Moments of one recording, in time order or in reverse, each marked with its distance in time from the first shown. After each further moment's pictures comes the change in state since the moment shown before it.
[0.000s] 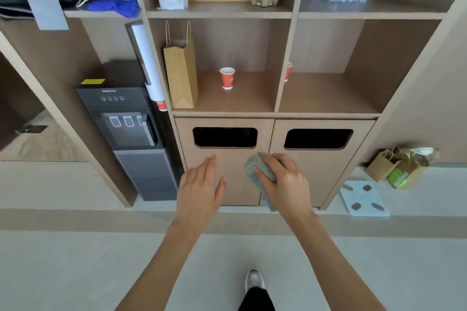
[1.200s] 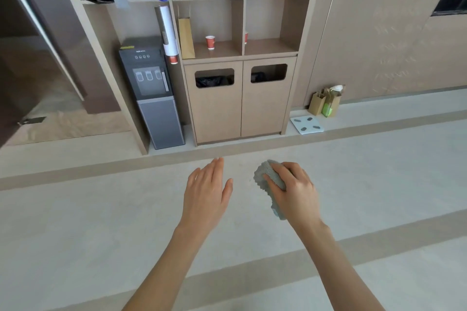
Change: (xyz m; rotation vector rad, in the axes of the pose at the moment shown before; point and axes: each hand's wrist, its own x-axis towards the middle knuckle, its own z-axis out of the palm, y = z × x) left_hand -0.684 0.004 -0.354 -0.087 -0.117 0.182; right_hand -0.626 -0.426 -0.317 -0.179 0.150 0.188
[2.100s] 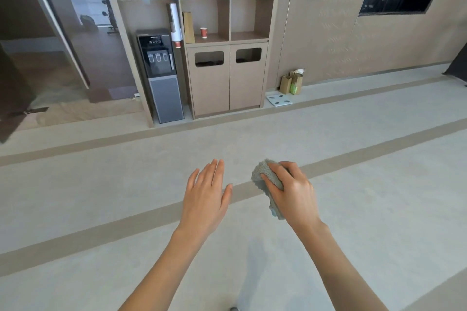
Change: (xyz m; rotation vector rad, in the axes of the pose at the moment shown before) left_hand -0.607 -0.045 -0.241 -0.053 -0.038 0.163; right_hand -0.517 -0.342 -0.273 -0.097 0.077 0.030
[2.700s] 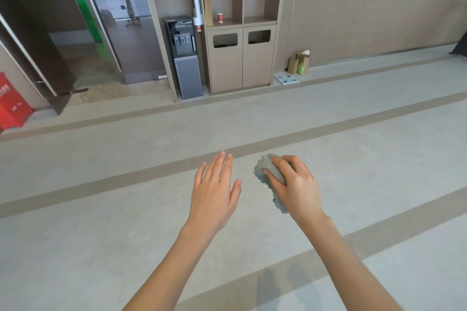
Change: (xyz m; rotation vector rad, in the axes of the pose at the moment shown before) left_hand -0.430 0.065 -0.180 0.007 -0.001 -0.005; right_hand -0.333 -0.204 -0.236 0.015 -0.050 -0.013
